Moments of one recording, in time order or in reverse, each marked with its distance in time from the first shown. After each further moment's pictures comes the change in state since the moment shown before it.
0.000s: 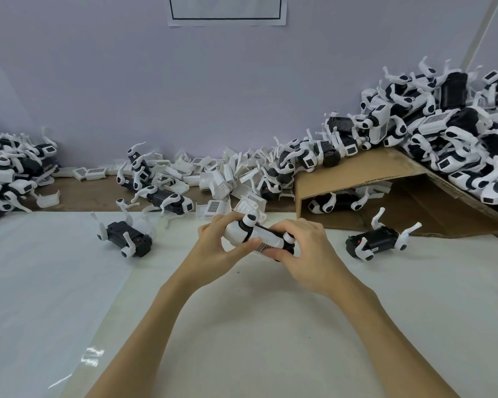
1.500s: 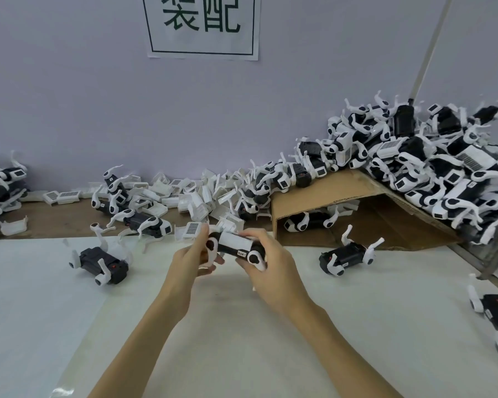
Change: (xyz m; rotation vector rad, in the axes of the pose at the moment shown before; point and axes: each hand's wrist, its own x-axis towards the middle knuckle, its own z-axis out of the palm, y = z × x) left_hand 0.010 0.002 0.010 -0.536 0.236 -0.375; right_hand 0.001 -0.027 0.018 0.236 0.141 0.107
